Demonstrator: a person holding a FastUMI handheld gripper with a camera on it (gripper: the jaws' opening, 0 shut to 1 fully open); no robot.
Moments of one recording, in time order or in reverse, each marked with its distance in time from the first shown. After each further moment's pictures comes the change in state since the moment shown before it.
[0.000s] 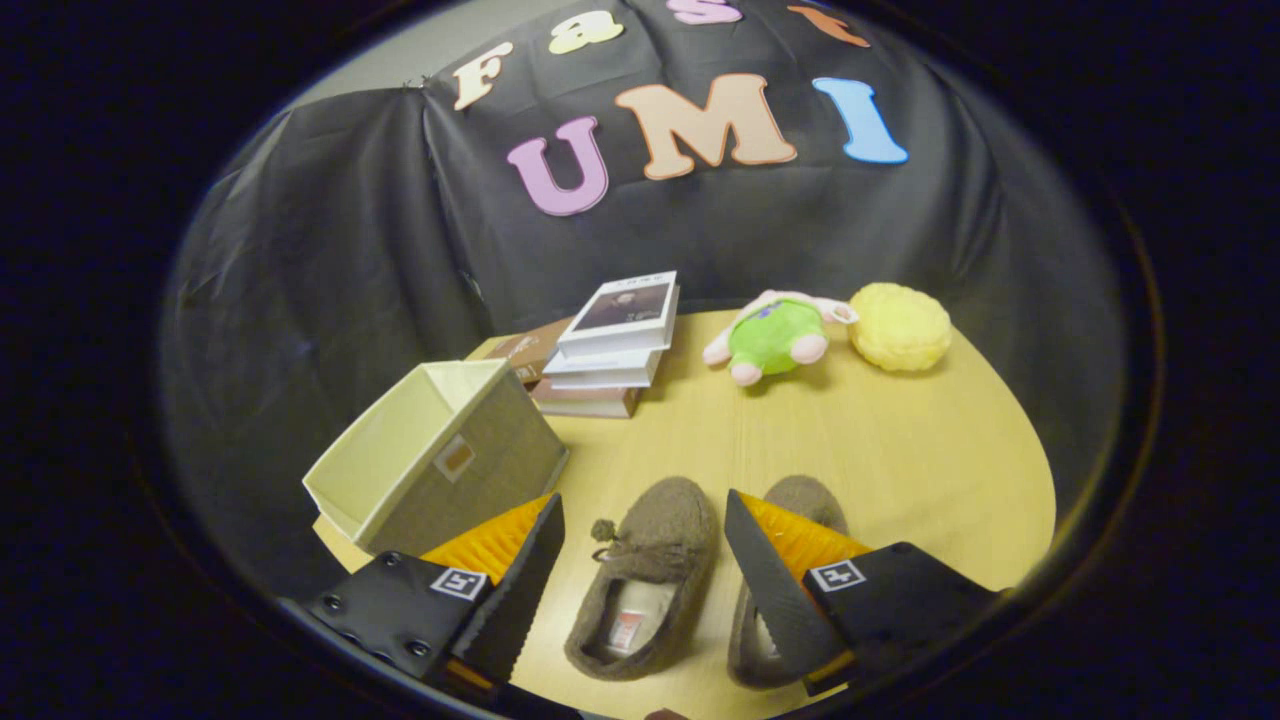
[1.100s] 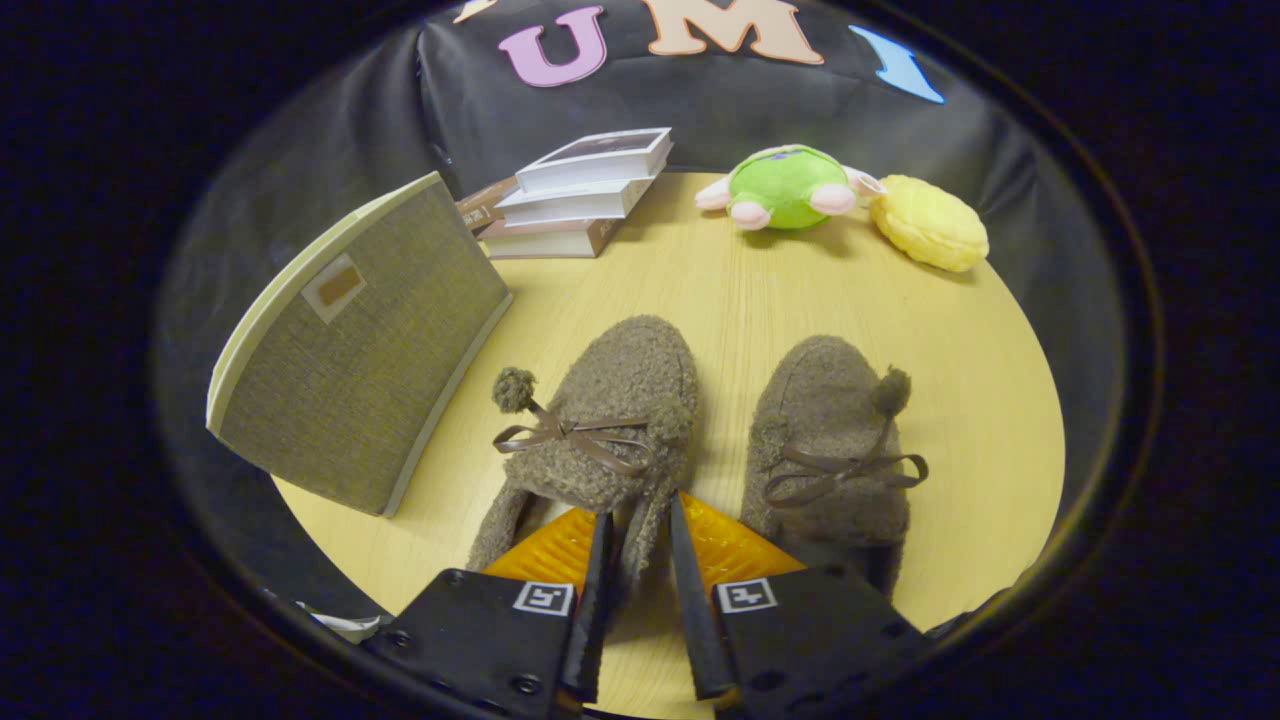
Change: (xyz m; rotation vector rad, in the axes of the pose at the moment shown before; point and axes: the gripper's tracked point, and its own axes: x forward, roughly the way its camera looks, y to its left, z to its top) arm 0.058 -0.026 -0.103 -0.093 0.349 -0.082
